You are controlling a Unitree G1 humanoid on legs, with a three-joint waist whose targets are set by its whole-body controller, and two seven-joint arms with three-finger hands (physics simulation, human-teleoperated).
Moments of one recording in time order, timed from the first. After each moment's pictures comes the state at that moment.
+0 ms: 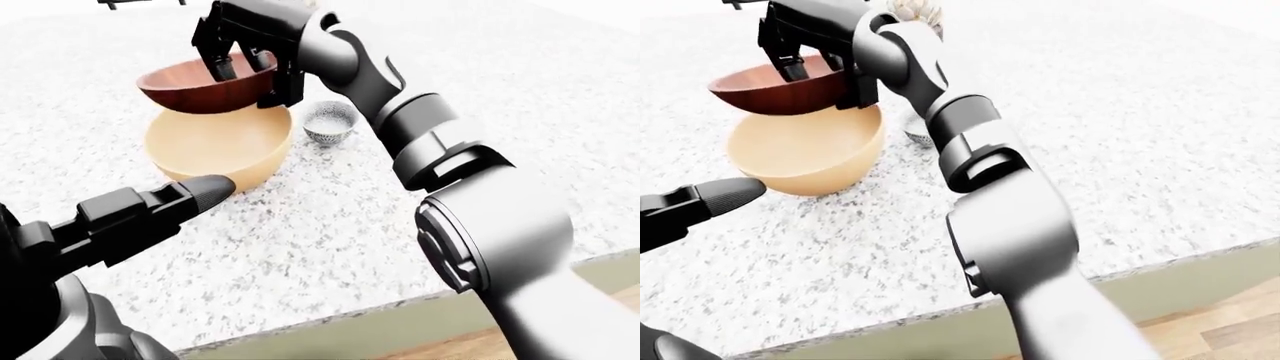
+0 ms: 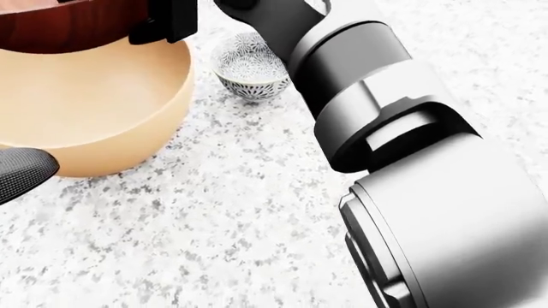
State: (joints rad) left arm -0.42 0.03 0.27 -1.04 0.71 0.00 -0.19; right arm -1.71 -0.02 0.03 1.31 -0.86 -0.58 0.26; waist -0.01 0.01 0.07
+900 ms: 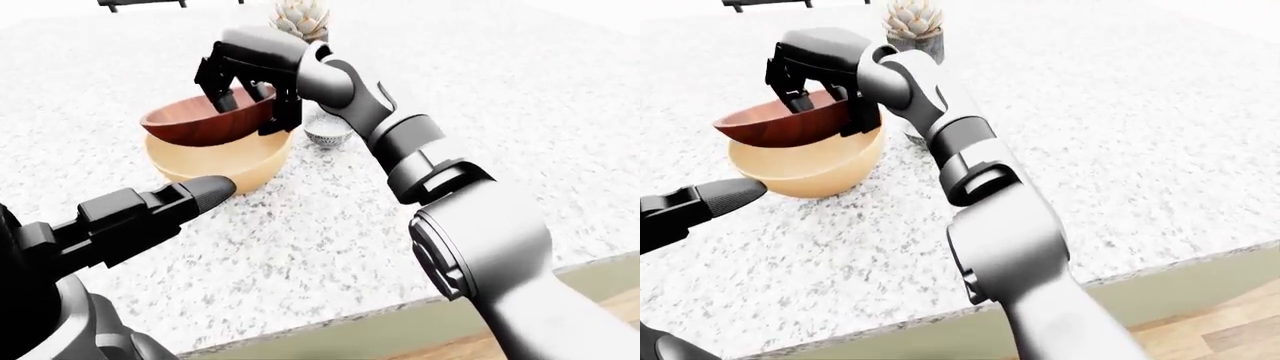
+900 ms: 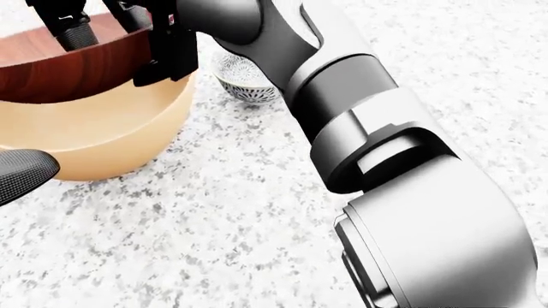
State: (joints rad) left arm -0.42 0.03 0.26 -1.04 0.71 0.00 -0.18; right arm -1.63 0.00 0.07 1.29 -0.81 -0.63 0.32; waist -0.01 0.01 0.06
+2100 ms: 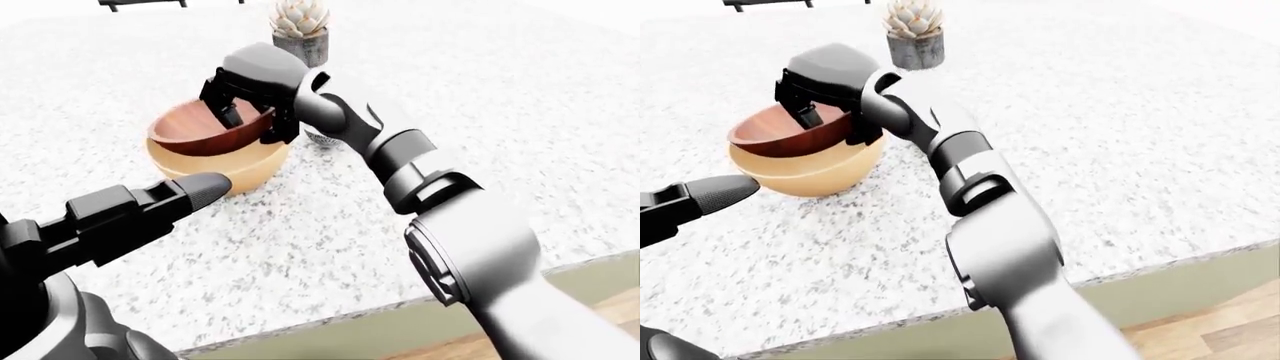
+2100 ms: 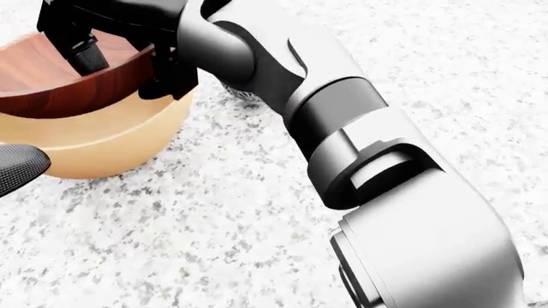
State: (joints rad) left arm -0.44 0.04 0.29 -1.04 0.69 0.01 -0.19; right arm -1.59 0.02 0.11 1.32 -1.01 -0.69 0.05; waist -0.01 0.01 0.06
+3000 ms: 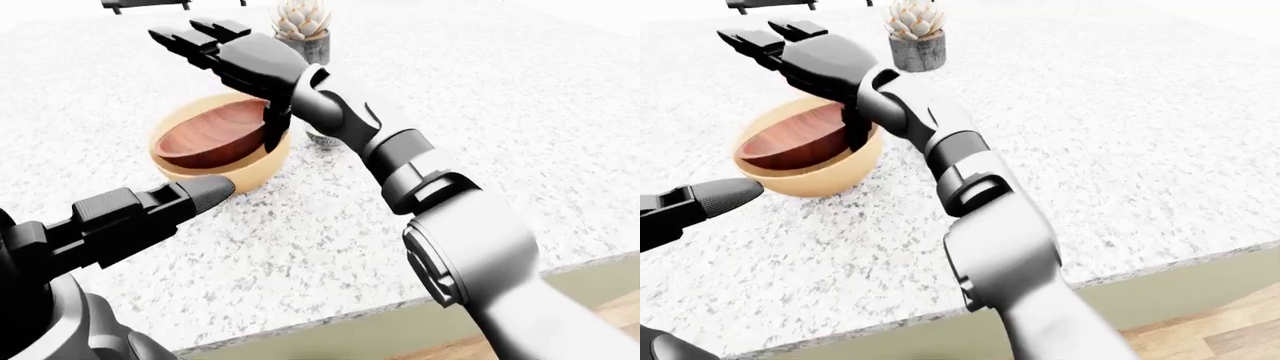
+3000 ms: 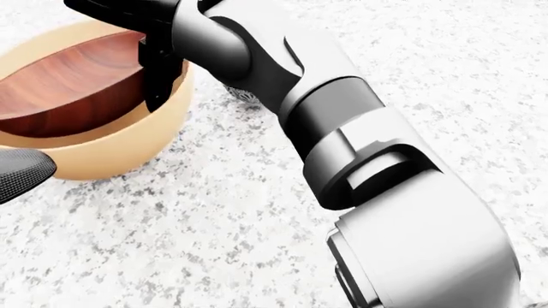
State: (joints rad) left arm -0.43 0.03 0.28 -1.04 0.68 0.01 -0.19; right arm -1.59 0.03 0.08 1.30 -1.00 -0.67 0.01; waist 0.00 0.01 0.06
